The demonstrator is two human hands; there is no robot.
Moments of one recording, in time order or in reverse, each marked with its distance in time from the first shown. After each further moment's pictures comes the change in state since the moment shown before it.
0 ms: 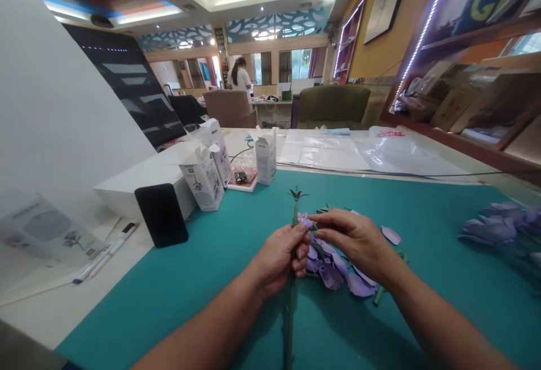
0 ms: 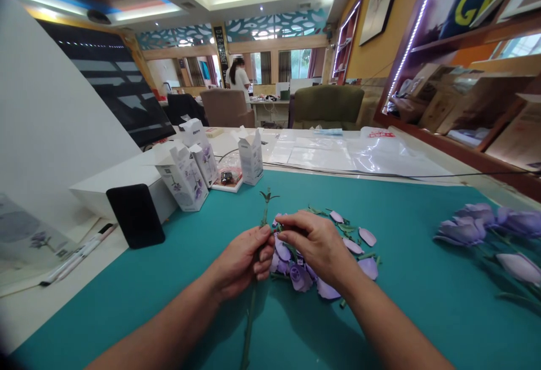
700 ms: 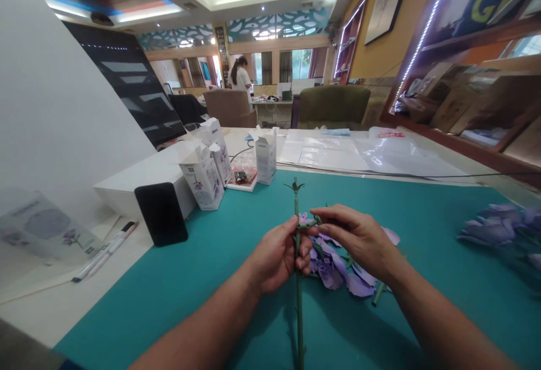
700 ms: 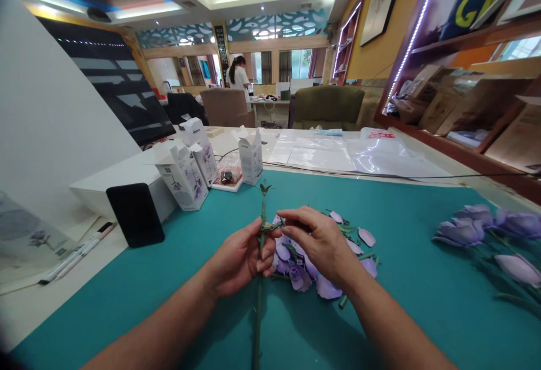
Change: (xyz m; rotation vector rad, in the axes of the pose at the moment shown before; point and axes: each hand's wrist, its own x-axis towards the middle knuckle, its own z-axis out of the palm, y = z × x) left_hand -0.003 0.007 0.001 -0.122 -0.086 -0.004; right_hand 0.000 0.001 -0.003 0.077 -0.001 0.029
